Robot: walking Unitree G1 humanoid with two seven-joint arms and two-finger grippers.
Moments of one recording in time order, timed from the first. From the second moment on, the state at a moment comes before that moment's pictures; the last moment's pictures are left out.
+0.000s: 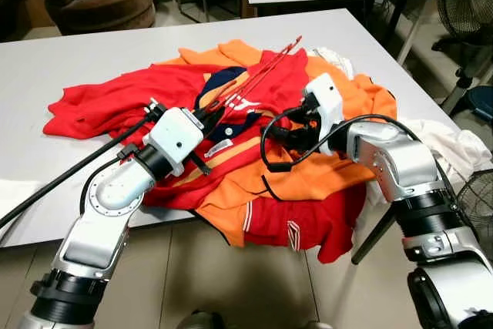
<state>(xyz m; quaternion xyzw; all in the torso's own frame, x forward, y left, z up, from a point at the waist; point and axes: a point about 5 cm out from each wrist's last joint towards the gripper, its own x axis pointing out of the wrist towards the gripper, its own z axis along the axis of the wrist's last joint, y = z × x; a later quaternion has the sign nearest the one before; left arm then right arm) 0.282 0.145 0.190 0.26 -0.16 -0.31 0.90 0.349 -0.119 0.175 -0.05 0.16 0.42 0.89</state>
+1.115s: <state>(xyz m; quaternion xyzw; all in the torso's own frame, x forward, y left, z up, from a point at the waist) 0.288 0.152 0.189 0.35 -0.19 -0.30 0.87 0.352 -0.124 0.166 0.01 0.18 0.38 0.91</state>
